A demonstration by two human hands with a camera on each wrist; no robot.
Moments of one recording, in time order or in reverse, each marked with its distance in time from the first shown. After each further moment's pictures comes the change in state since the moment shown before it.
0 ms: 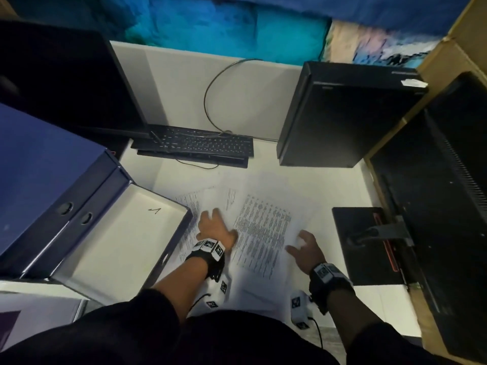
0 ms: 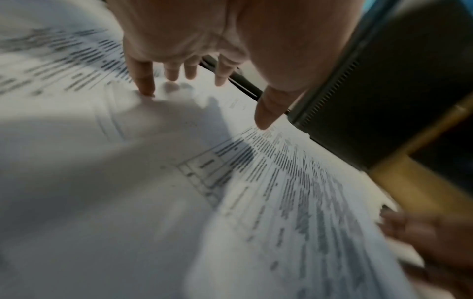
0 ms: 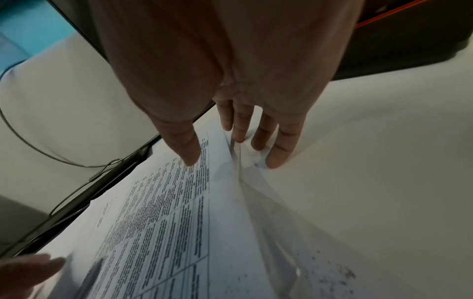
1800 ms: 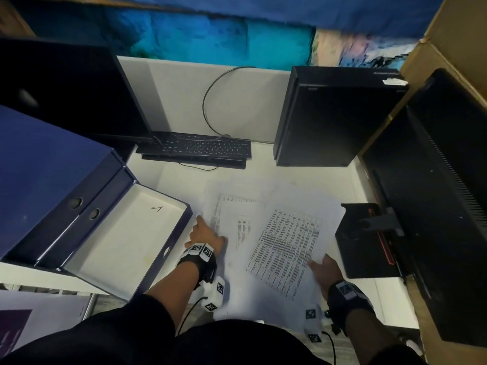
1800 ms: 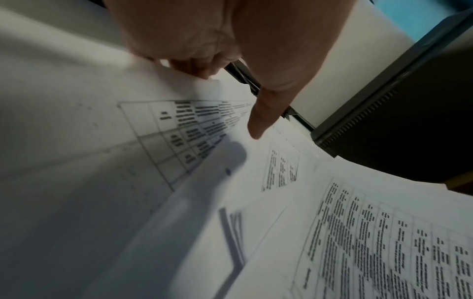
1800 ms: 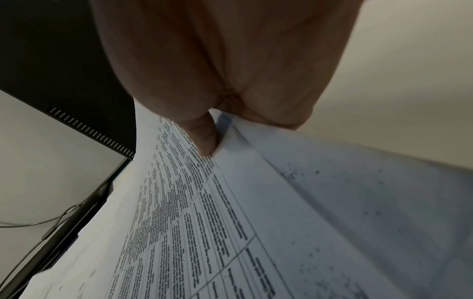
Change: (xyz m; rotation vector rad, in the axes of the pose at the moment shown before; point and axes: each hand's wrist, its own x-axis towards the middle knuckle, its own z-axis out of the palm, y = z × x) left_hand -0.031 -0.015 -0.019 -0.108 -0.020 -0.260; right_hand -0.027 0.071 -0.024 0.335 0.120 0.072
